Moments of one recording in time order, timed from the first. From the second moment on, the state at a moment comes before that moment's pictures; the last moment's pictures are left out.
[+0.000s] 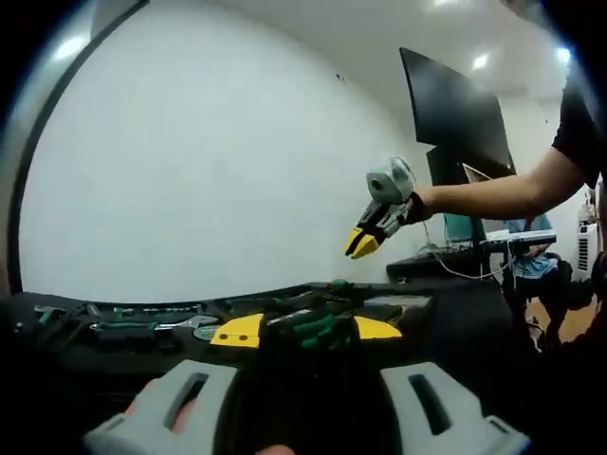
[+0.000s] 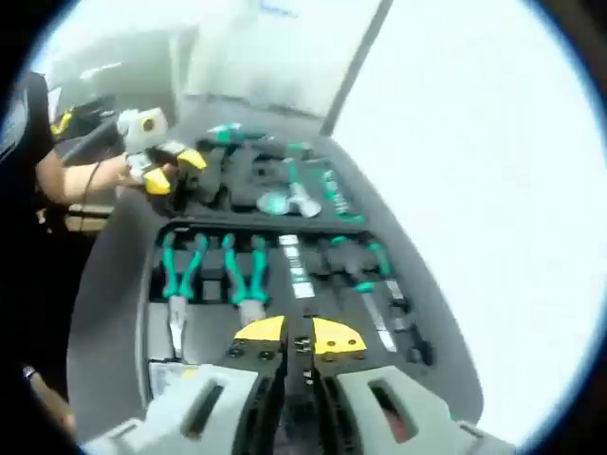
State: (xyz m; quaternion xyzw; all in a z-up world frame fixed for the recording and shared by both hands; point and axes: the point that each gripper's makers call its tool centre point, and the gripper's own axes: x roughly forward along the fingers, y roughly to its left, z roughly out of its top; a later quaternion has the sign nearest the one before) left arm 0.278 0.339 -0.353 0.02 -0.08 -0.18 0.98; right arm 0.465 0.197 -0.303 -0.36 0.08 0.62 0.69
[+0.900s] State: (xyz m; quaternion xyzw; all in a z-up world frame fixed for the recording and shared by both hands) left arm 0.276 0.337 -0.348 0.01 -0.09 -0.18 0.98; right arm 0.556 0.136 -0.273 -0.55 -0.02 0.52 0.65
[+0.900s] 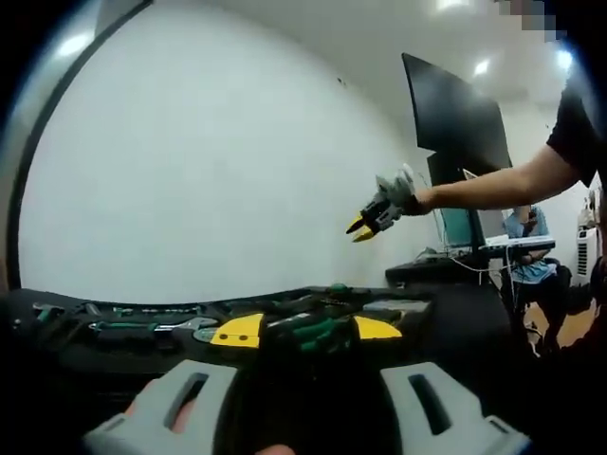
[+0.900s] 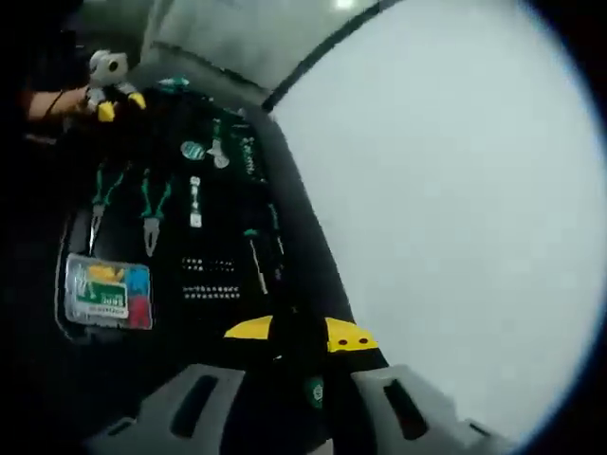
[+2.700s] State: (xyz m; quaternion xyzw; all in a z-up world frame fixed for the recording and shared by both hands) left arm 0.278 0.345 -0.350 0.01 -0.09 -0.18 0.98; right arm 0.523 0.082 -0.437 -0.68 0.14 0.66 0.28
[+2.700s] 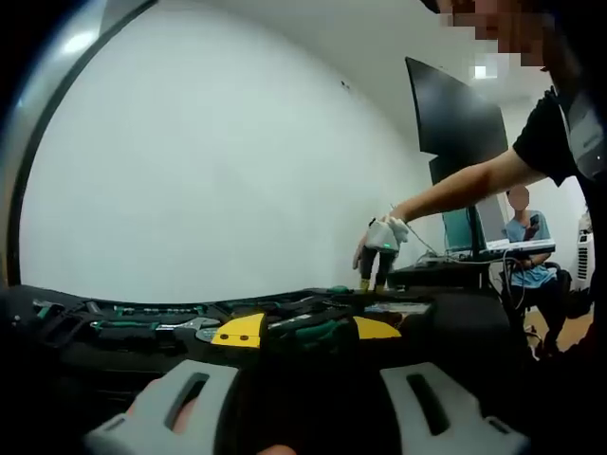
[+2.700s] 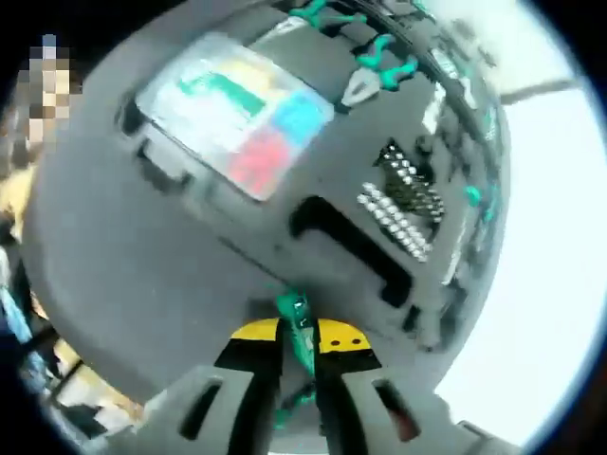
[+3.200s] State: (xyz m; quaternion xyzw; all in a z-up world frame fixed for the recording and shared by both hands) left arm 0.278 0.345 -0.352 0.01 -0.08 -0.17 0.98; right arm 0.512 0.065 -0.431 -0.67 0.21 0.64 0.31
